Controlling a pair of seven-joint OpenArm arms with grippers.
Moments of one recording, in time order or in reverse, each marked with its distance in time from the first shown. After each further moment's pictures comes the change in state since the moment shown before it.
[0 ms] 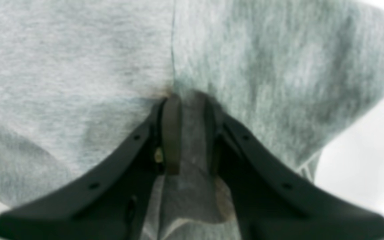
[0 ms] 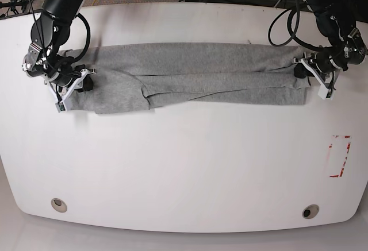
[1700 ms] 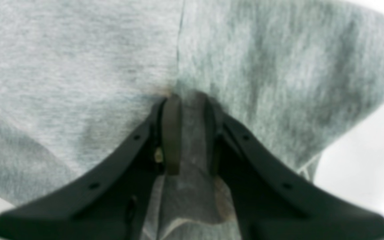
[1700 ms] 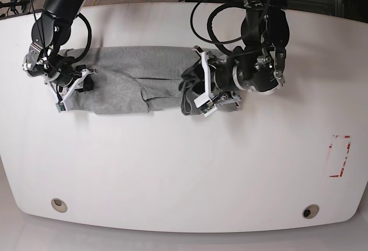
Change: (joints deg) left arm -3.7 15.9 41.8 18.1 0.8 0.2 6.2; right arm 0.0 -0.6 0.0 0.2 -0.2 0.0 -0.1
